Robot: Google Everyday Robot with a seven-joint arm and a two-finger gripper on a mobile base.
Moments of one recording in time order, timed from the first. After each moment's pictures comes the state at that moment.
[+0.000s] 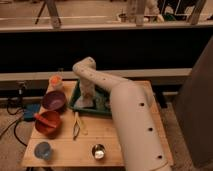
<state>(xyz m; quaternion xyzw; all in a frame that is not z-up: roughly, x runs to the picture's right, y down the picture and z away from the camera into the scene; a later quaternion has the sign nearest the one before) -0.109 0.056 0.947 -0.20 -0.26 -0.71 0.62</state>
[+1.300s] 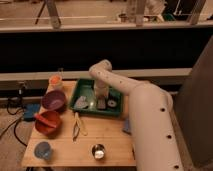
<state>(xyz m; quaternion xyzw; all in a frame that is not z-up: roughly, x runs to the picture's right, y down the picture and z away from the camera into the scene) -0.023 0.054 0.960 -0.23 -0.24 -0.66 0.68</state>
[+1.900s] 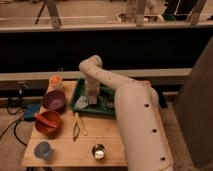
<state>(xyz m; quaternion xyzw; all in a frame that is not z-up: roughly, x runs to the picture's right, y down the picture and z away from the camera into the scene) -0.094 0.029 0.964 -0.20 -0.24 -0.68 0.66</state>
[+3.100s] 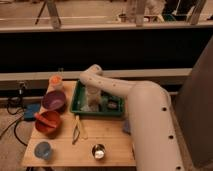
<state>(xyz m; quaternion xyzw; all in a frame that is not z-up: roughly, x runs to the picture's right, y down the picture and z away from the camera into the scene) -0.061 0.094 0.937 -0.21 -0.26 -0.70 0.63</state>
